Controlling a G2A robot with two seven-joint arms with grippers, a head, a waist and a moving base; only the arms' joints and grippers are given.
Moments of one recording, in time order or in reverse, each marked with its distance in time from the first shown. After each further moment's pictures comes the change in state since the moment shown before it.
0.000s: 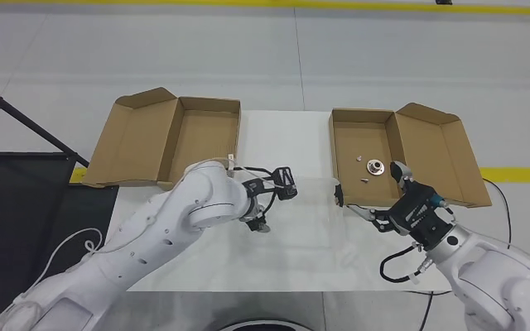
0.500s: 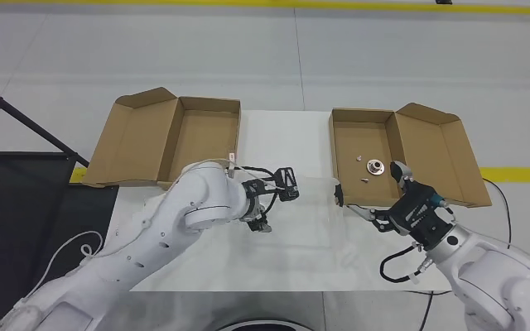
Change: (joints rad) left arm -0.009 -0.004 0.006 -0.017 -0.014 -0.043 -0.002; right arm 0.000 0.000 0.000 0.000 0.000 0.000 0.000
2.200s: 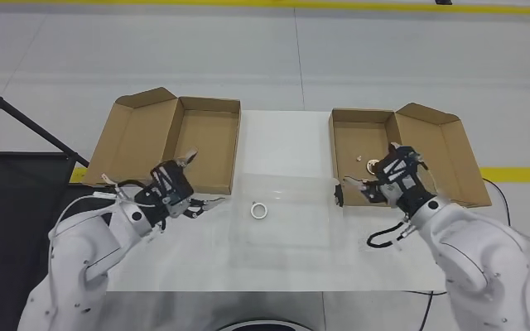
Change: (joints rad) left arm 0.761 0.006 -0.868 -0.301 0.591 -0.338 1.107; right arm 0.197 -0.008 -0.134 0.075 0.014 0.150 0.231
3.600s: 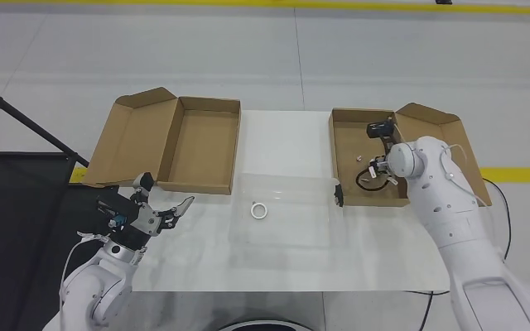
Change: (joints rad) left arm 0.347 -0.045 -0.082 0.124 -0.104 0.439 0.484; right arm 0.852 -0.136 -0.573 1.220 0.056 0.459 0.471
